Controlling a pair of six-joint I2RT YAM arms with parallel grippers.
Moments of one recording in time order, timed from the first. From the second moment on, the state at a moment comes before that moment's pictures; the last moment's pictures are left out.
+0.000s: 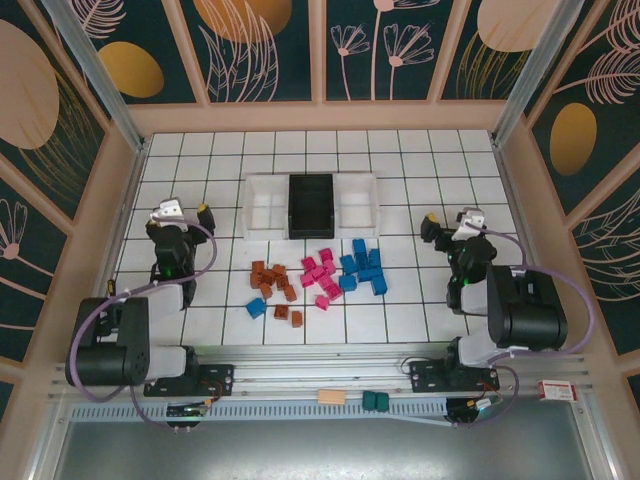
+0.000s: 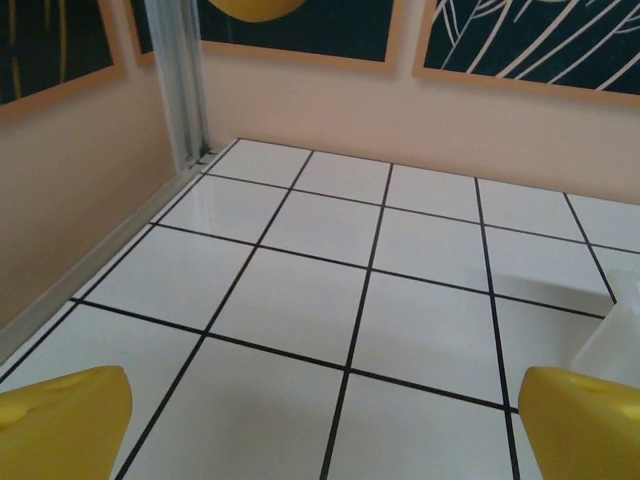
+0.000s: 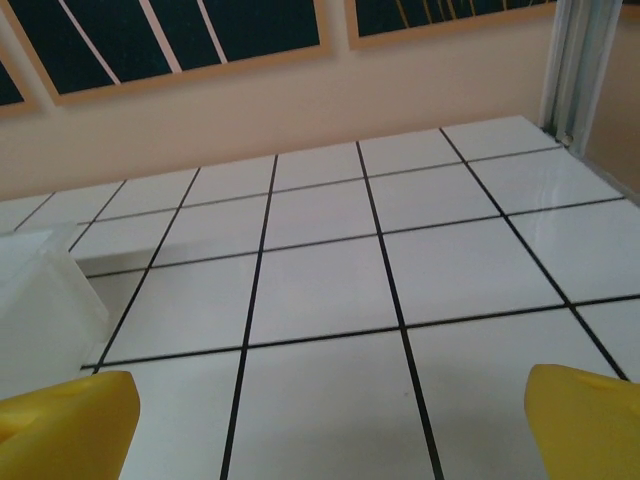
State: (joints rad) left arm -0.01 1.32 0.32 0.81 -0.22 -0.14; right arm -0.07 1.48 0.21 1.14 -0.10 0.13
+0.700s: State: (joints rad) left arm -0.01 0.99 0.40 0.62 -0.34 -0.70; right arm 0.05 1.23 0.48 0.63 0.25 0.43
